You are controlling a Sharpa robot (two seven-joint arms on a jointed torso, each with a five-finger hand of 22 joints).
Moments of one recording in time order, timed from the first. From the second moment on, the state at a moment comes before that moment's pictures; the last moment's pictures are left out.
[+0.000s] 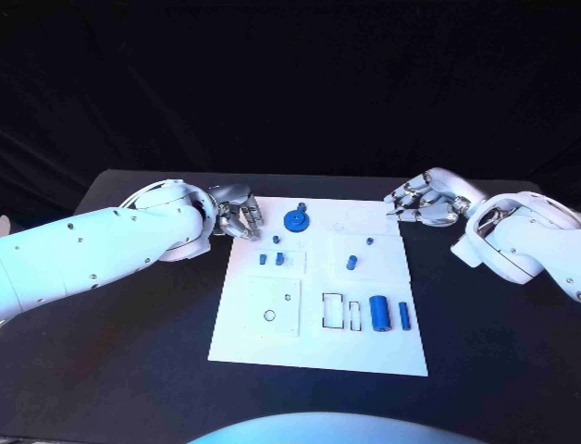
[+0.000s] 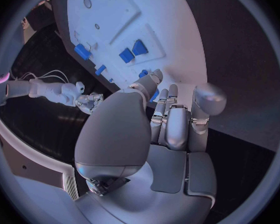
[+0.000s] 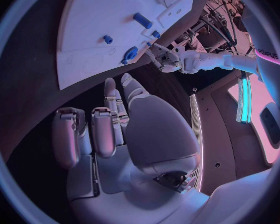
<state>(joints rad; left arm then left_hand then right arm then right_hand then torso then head) 1.19 -0.78 -0.01 1.35 -1.29 -0.08 -0.18 1.43 -0.16 0.38 0.01 0.15 0.98 0.17 0.09 0.07 1.11 0.10 0.11 0.08 1.47 0.00 1.36 1.10 0.10 1.45 0.10 0.96 1.10 1.15 -0.88 0.04 1.41 -1.14 -0.28 0.06 1.43 -0.04 0.09 0.07 0.20 1.05 0.14 0.08 0.07 1.13 0.06 0.20 0.58 1.46 -0.02 1.41 1.31 0.03 1.46 0.08 1.45 1.31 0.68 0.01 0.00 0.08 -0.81</state>
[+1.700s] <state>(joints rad) 1.20 -0.90 -0.02 1.49 0.21 -0.22 0.37 1.37 -0.13 0.48 -0.01 0.20 1.04 0.17 0.12 0.07 1.17 0.09 0.25 0.12 1.30 0.00 1.15 0.69 0.16 1.28 0.10 0.58 0.84 1.13 -0.74 0.01 1.42 -1.77 -0.11 -0.15 1.40 -0.14 0.44 0.02 0.13 1.14 0.12 0.07 0.08 1.21 0.06 0.07 0.15 1.46 -0.02 1.37 1.27 0.05 1.45 0.09 1.42 1.31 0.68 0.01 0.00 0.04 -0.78</state>
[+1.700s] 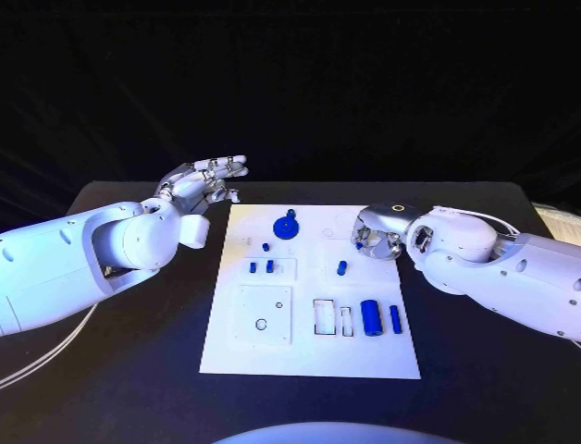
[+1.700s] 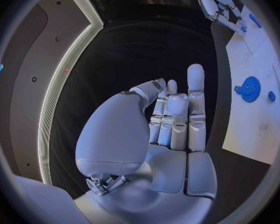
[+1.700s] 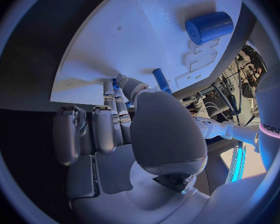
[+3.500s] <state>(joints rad) 1.20 -0.90 -0.02 1.49 0.18 -0.23 0.35 1.37 -0.13 0.48 -0.03 0.20 1.03 0.17 0.12 0.07 1.14 0.09 0.27 0.12 1.29 0.00 1.15 0.67 0.16 1.28 0.10 0.58 0.84 1.13 -0.82 0.04 1.61 -1.84 -0.20 -0.21 1.38 -0.10 0.51 -0.02 0.05 1.20 0.11 0.08 0.10 1.26 0.05 0.07 0.13 1.46 -0.02 1.39 1.30 0.05 1.46 0.08 1.43 1.31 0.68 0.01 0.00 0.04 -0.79</state>
